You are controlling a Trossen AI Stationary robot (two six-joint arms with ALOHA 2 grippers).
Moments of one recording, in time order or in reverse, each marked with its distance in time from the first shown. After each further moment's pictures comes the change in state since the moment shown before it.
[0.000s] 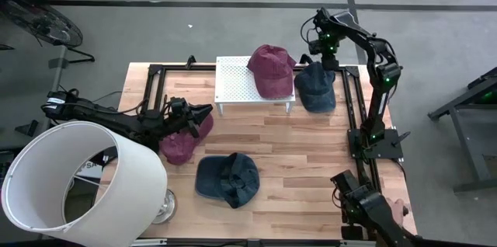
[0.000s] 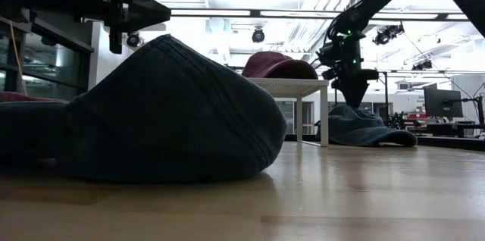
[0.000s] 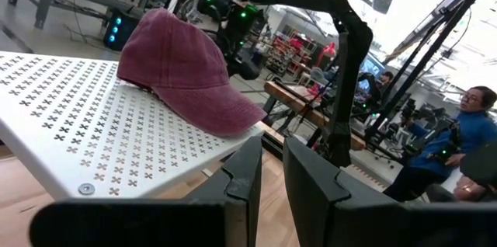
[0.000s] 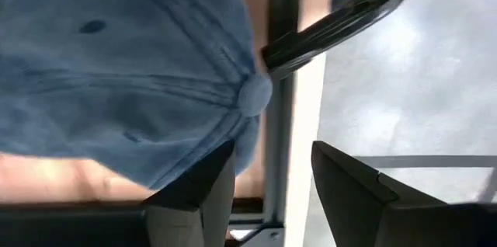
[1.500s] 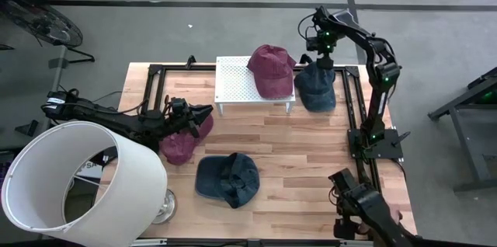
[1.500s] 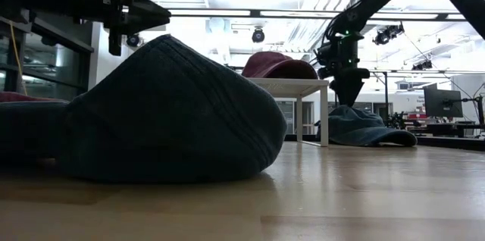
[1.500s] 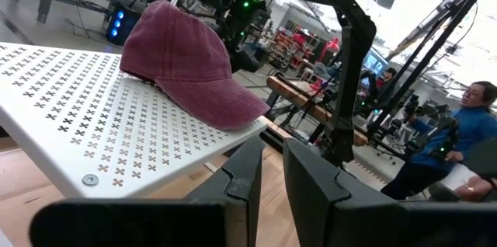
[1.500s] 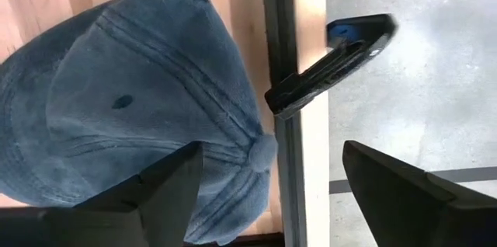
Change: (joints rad) left arm 0.000 0.000 0.000 -0.024 0.000 -0.017; right arm 0.005 0.020 0.031 0.003 -0.113 0.120
